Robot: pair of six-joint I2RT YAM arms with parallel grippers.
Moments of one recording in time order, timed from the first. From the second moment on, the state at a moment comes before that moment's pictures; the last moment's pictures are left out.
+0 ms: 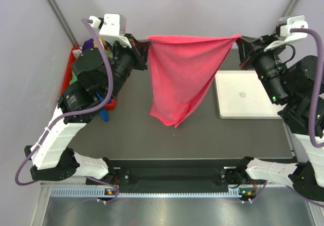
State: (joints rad) left arm -0.99 1.32 2.02 -0.56 -0.56 -0.17; right arm 0.80 1.05 1.79 -0.47 0.47 -0.06
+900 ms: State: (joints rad) left arm -1.00 1.26 2.07 -0.55 -0.55 -0.16; right arm 0.80 1.08 1.94 -0.55 0.33 -0.06
